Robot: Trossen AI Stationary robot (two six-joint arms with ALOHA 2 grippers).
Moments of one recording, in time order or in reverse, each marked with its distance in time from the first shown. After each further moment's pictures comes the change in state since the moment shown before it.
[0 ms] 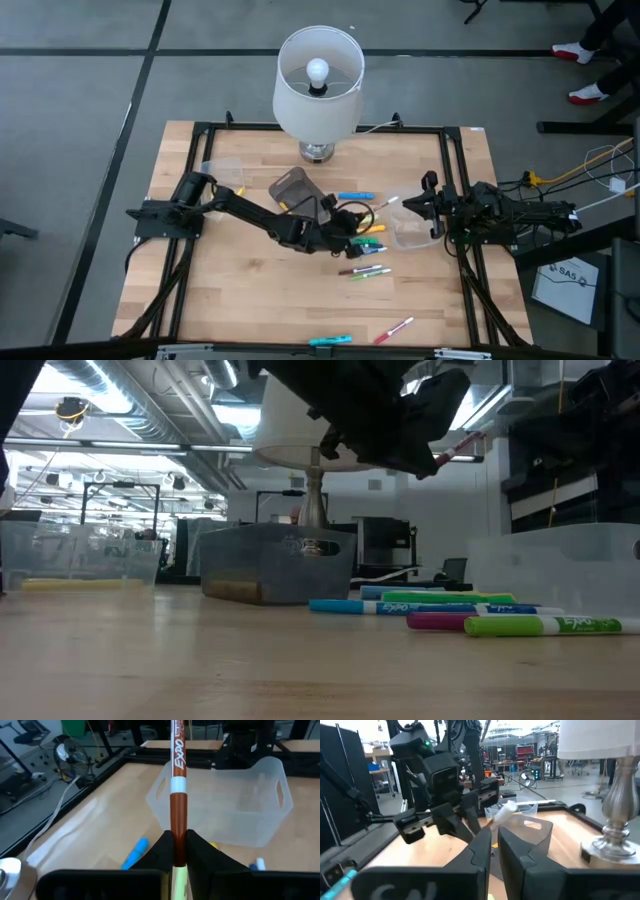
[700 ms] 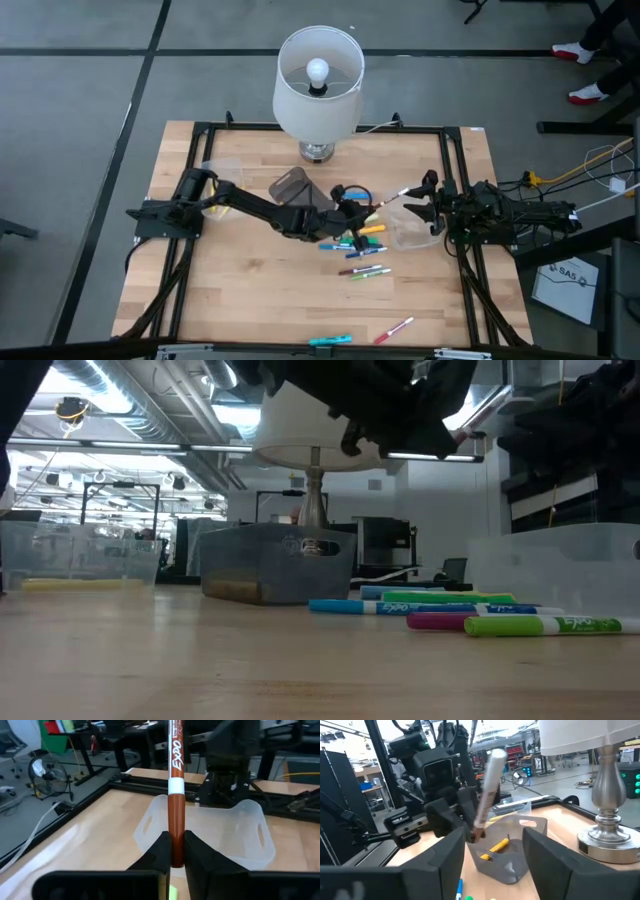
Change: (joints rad) left arm 0.063 0.000 0.000 0.187 0.135 0.067; right arm 0.000 0.000 0.000 0.015 0.065 0.118
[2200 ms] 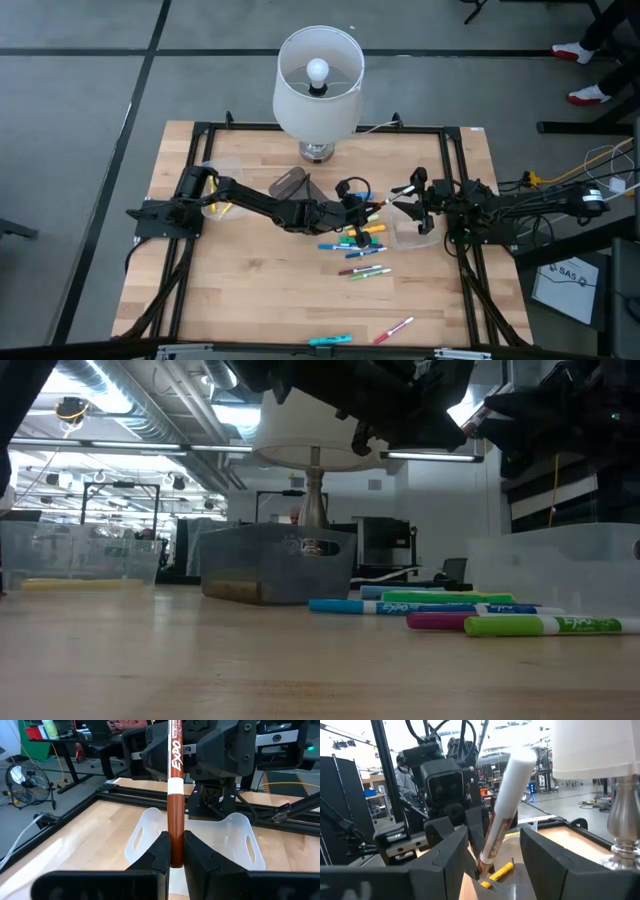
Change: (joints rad) left arm 0.038 0.000 0.001 0.067 0.110 0.034; right arm 0.000 0.565 0.000 0.675 -0.012 -0.057
